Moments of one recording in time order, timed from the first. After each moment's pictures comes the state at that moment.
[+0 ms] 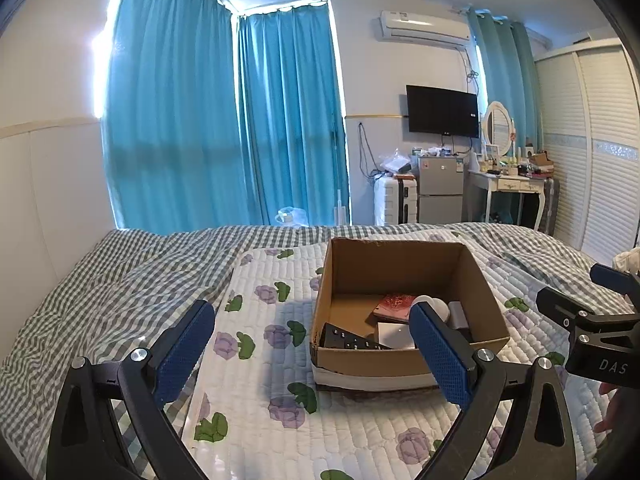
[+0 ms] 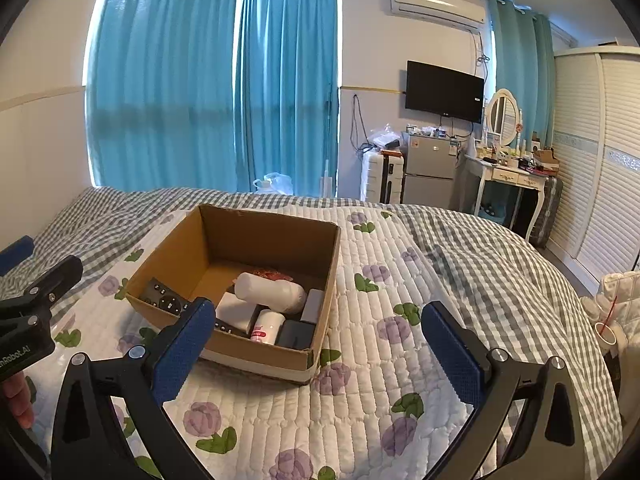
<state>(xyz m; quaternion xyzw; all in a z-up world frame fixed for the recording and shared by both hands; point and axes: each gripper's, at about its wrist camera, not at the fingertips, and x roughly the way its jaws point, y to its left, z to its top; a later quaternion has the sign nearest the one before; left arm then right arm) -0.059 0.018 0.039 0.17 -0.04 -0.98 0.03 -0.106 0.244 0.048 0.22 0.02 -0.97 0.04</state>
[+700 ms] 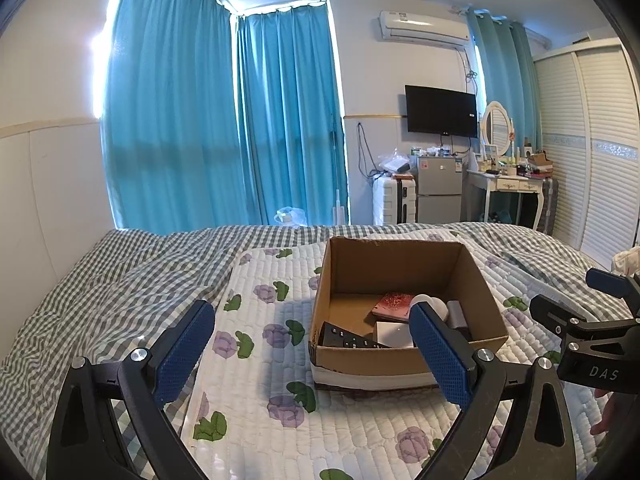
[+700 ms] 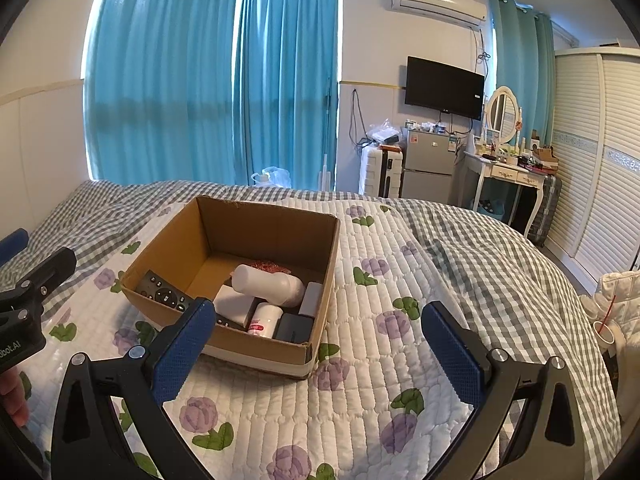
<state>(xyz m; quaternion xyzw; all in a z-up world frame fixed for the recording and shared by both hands) -0.057 0.019 0.037 0.17 -0.04 -0.98 0.03 -0.108 0.243 0.043 0.23 0.03 -0.97 0.04</state>
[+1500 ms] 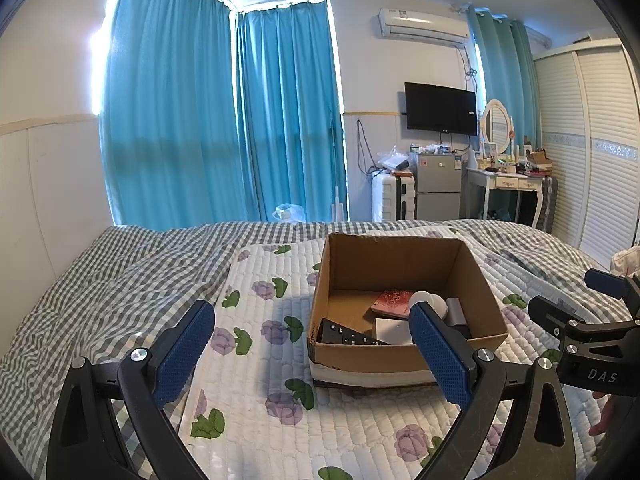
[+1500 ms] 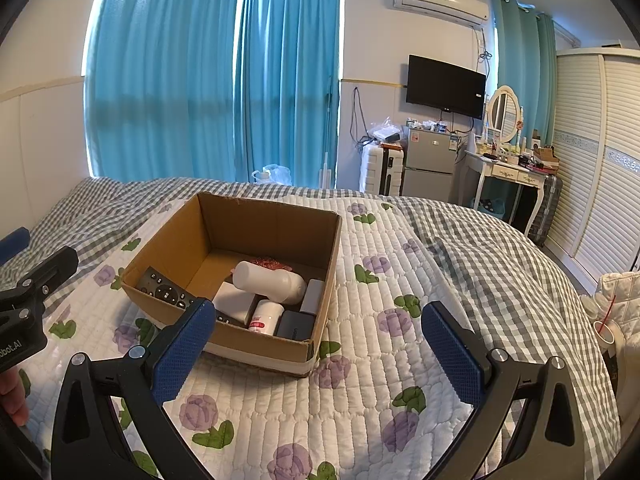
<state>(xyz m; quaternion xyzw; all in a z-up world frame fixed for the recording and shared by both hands) -0.058 0.019 0.035 0.18 -0.04 -0.98 0.02 -0.108 0.239 0.040 0.24 0.03 -0.97 0.04</state>
